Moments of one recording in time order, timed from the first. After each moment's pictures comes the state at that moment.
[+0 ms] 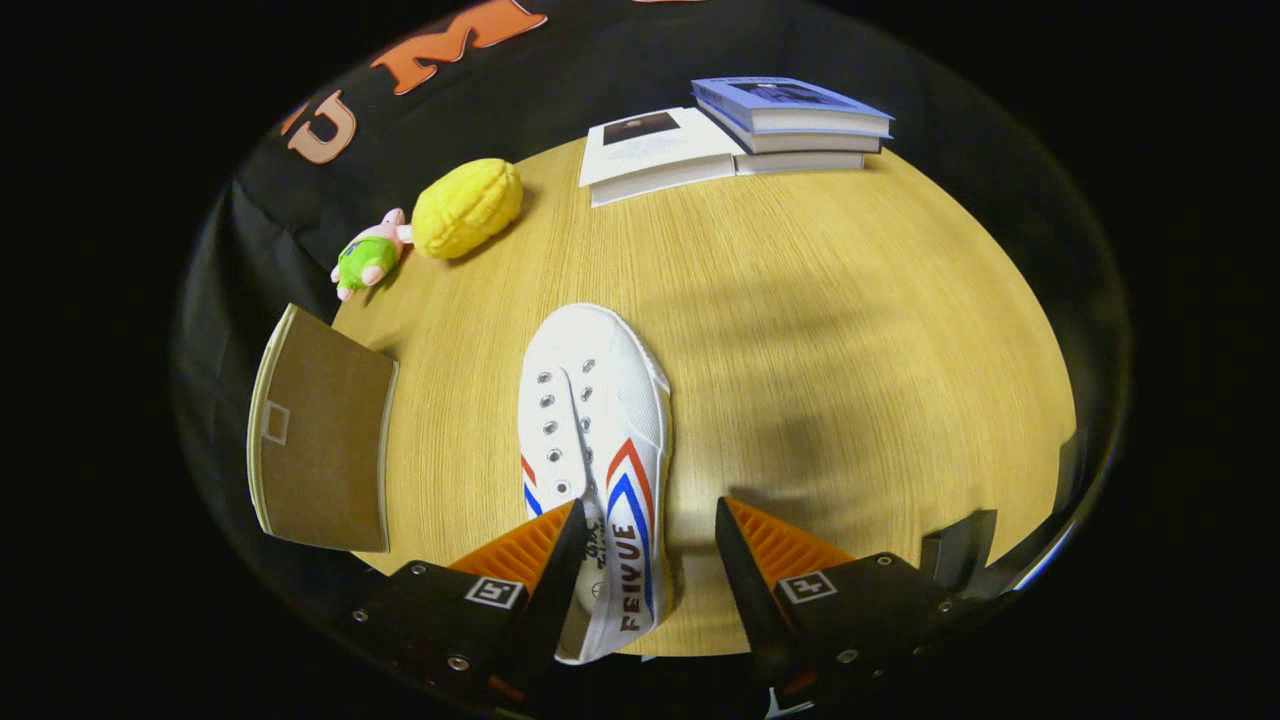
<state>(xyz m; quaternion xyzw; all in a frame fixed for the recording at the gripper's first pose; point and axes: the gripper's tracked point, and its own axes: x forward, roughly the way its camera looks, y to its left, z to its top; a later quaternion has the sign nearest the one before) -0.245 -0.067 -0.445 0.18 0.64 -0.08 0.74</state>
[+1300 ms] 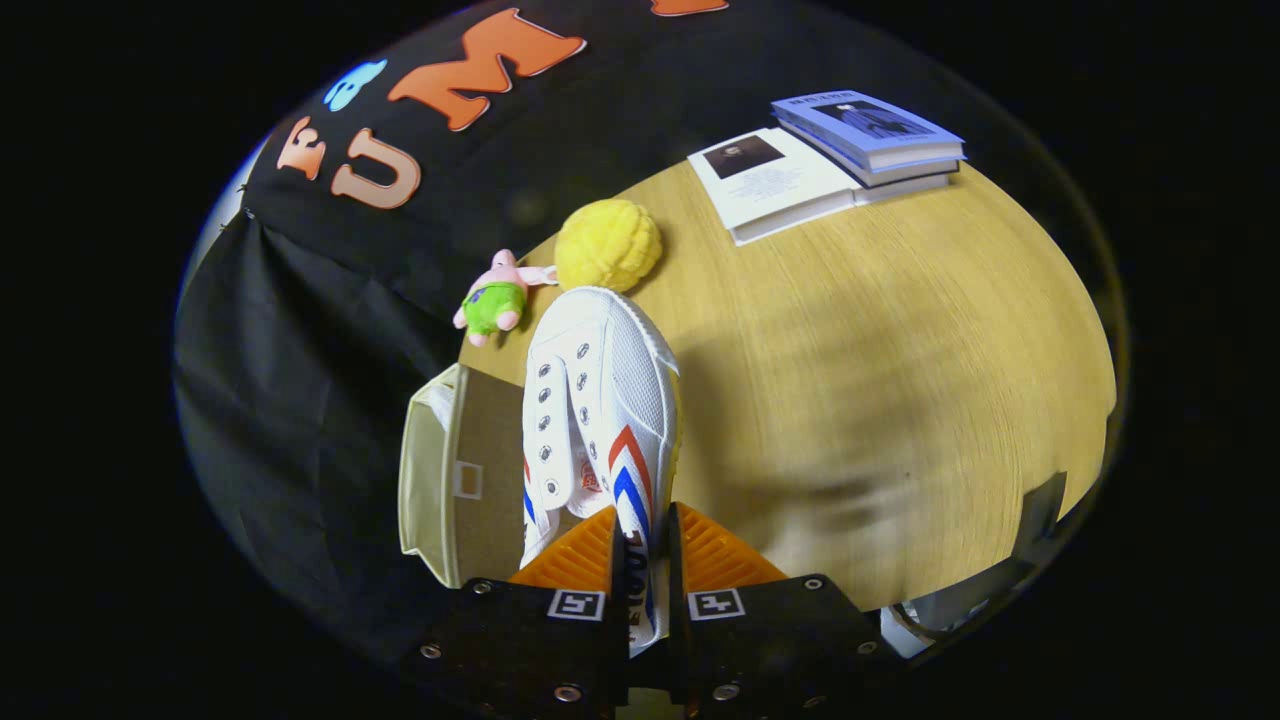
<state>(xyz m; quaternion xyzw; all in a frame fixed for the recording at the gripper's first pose) -0.164 0.049 -0.325 0.30 0.59 0.02 0.75</state>
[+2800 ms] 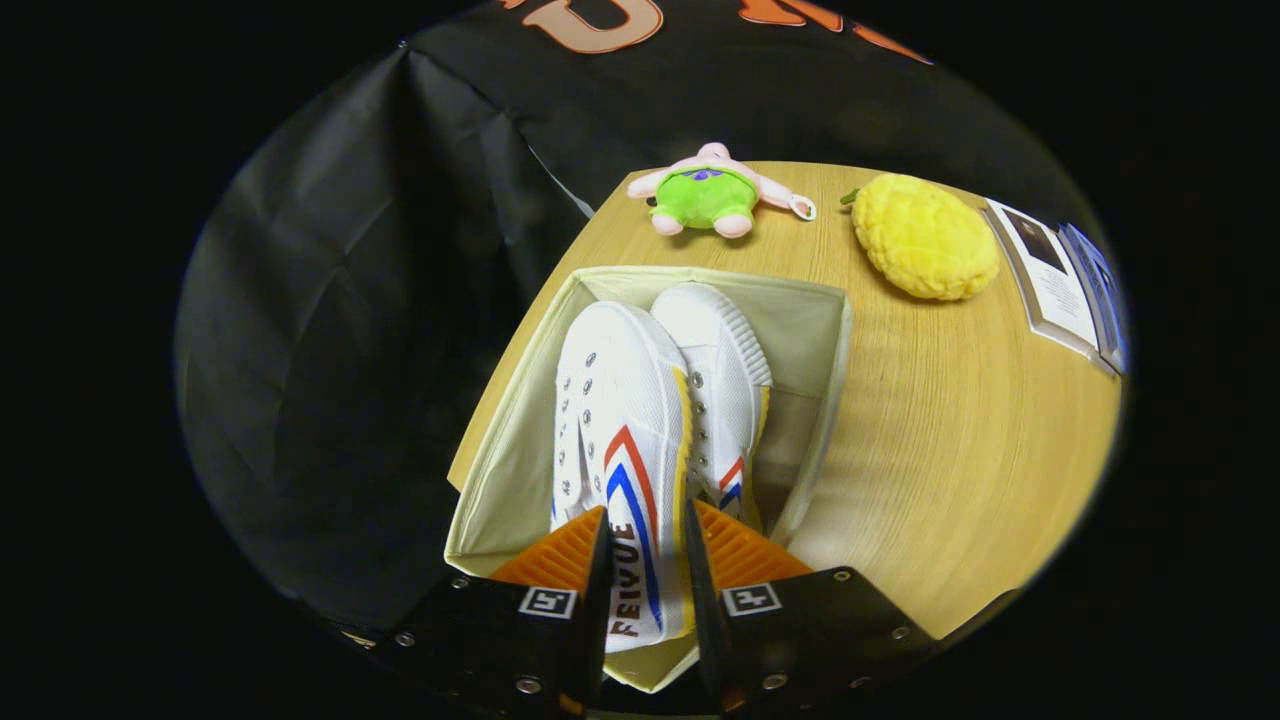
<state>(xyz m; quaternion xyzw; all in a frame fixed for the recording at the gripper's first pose) -0.121 0.280 -0.304 0.12 0.64 0.19 0.73</state>
